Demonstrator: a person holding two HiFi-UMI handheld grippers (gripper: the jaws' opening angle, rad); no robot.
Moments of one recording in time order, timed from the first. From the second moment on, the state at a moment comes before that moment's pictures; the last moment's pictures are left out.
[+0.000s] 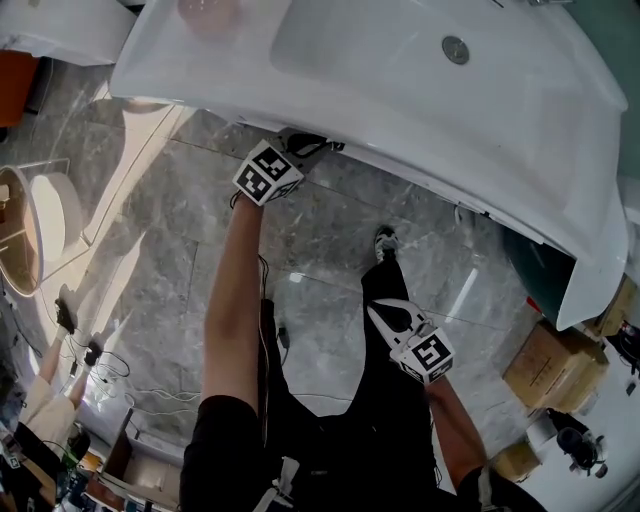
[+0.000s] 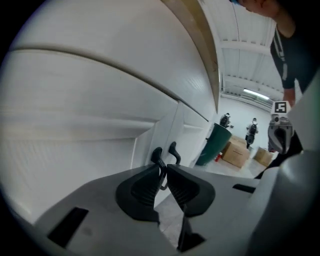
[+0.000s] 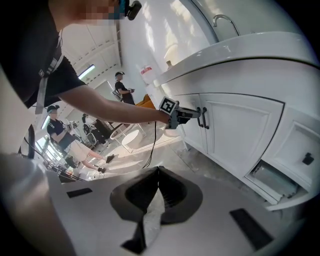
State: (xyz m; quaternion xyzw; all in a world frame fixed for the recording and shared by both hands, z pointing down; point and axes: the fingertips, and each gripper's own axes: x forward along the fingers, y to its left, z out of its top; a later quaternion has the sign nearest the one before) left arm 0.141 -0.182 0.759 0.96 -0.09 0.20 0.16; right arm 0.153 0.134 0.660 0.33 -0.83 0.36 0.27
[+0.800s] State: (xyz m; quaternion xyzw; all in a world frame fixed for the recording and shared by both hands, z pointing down) left arm 0.066 -0.096 0.760 0.96 0.01 0.25 0.14; right arm 0.101 0.097 0.677 0.30 -0.86 0.32 0.25
